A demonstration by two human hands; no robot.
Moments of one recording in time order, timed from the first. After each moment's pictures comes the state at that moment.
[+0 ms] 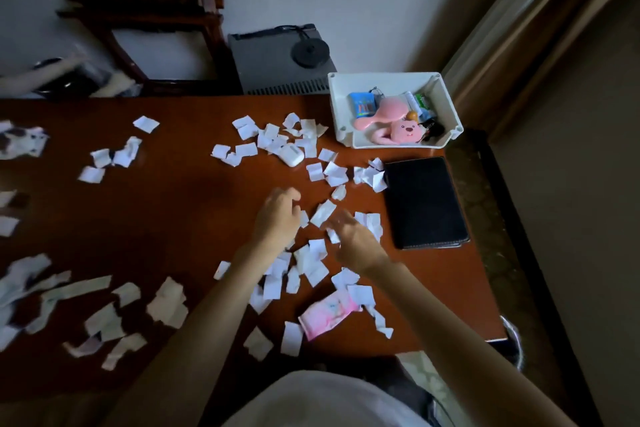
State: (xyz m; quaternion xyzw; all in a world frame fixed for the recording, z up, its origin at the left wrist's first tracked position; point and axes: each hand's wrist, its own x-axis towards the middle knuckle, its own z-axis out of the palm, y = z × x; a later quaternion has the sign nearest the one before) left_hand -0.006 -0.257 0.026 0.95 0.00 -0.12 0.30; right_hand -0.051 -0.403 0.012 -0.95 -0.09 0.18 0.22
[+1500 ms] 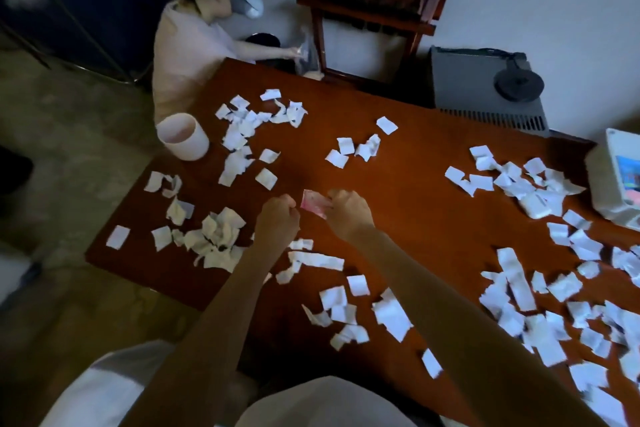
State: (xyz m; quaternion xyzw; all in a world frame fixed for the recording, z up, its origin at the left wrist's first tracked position) left_hand -0.038 0.138 0.018 0.92 0.26 -0.07 0.29; right_hand 0.017 0.022 0.013 -0.93 -0.16 0.21 0.25
